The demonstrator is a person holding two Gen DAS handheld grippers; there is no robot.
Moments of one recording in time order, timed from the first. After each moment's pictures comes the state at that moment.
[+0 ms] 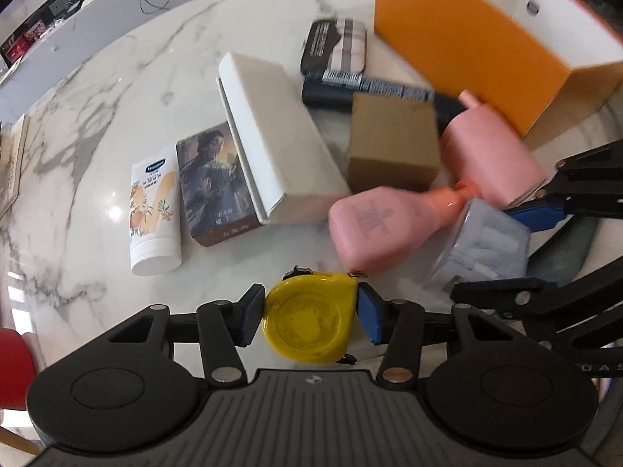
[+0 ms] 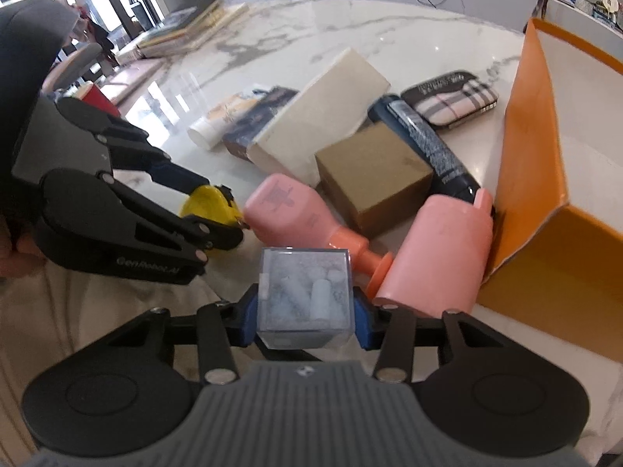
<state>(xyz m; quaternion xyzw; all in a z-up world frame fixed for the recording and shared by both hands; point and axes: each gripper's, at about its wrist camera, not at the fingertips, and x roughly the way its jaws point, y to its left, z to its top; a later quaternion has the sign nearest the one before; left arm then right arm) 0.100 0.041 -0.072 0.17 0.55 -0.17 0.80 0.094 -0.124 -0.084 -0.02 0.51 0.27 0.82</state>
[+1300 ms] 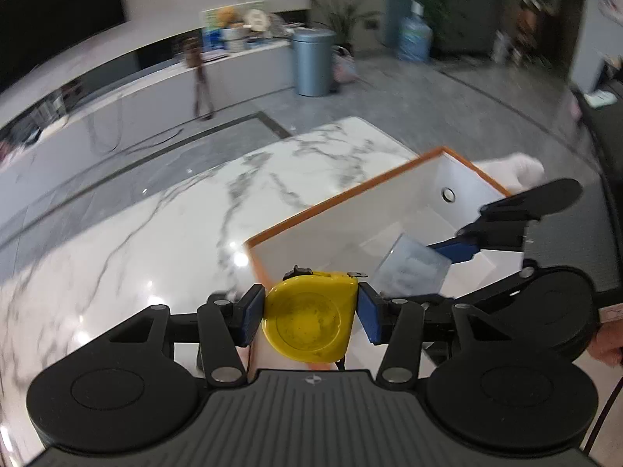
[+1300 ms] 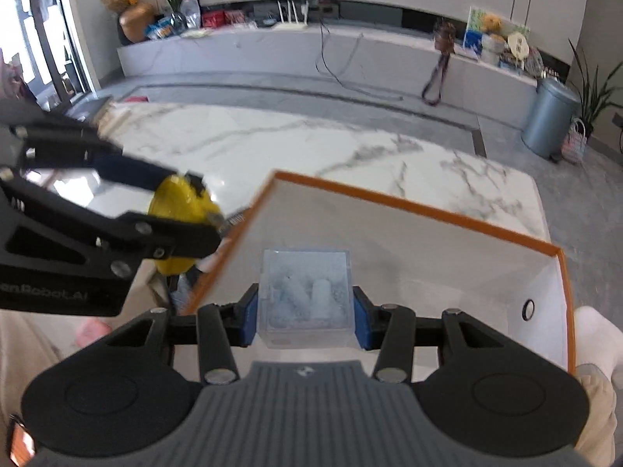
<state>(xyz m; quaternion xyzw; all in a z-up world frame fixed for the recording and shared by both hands) 0.185 -0.129 0.032 0.17 0.39 -0.28 0.86 0.199 -0.280 0.001 -0.04 0.43 0.15 0.89</state>
